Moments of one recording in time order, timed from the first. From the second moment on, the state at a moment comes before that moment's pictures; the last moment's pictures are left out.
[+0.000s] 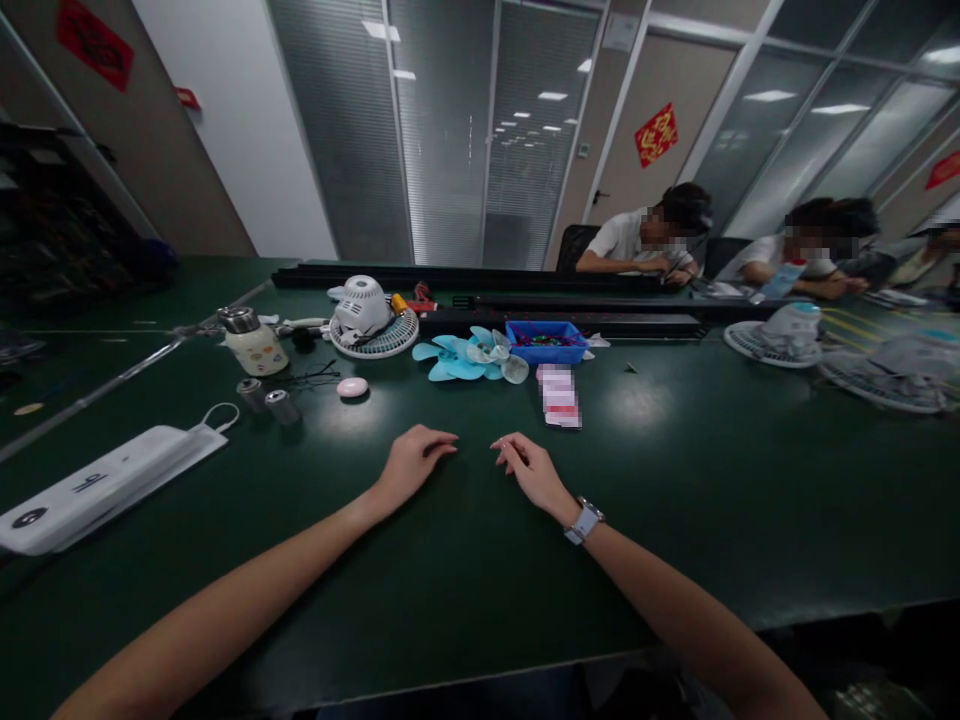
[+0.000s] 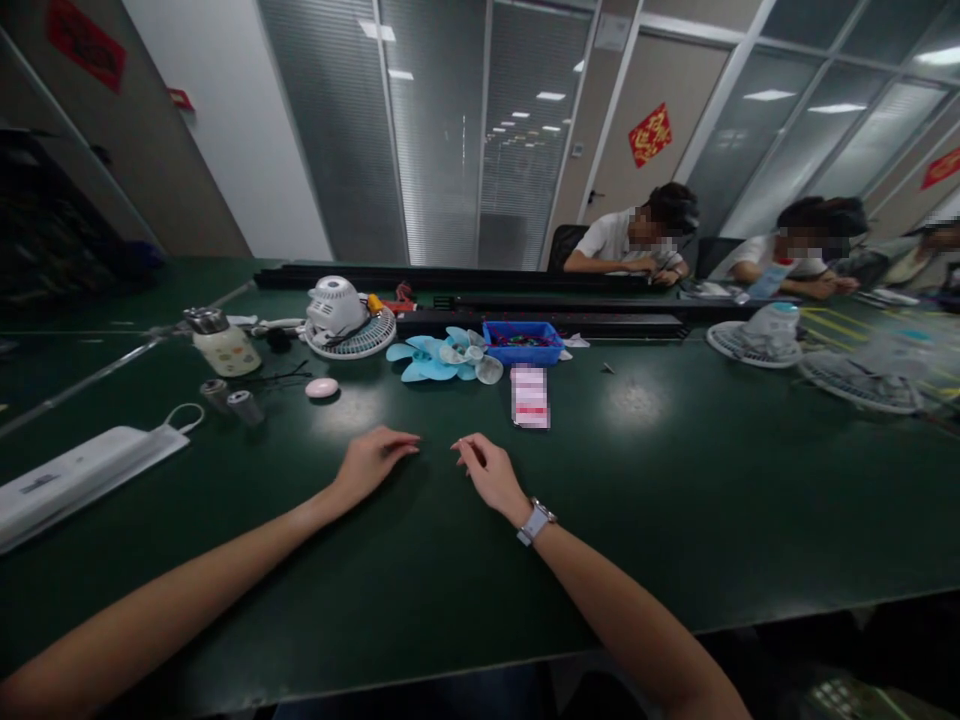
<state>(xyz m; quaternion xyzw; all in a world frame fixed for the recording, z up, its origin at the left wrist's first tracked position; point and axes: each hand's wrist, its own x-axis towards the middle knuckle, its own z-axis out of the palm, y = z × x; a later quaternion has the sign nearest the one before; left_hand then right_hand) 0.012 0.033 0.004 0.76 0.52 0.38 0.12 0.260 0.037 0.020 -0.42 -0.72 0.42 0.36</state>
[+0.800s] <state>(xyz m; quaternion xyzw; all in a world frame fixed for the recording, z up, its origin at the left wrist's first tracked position) -0.197 0.049 0.028 0.47 0.79 0.35 -0.17 0.267 0.036 0.023 -0.43 -0.71 0.45 0.33</state>
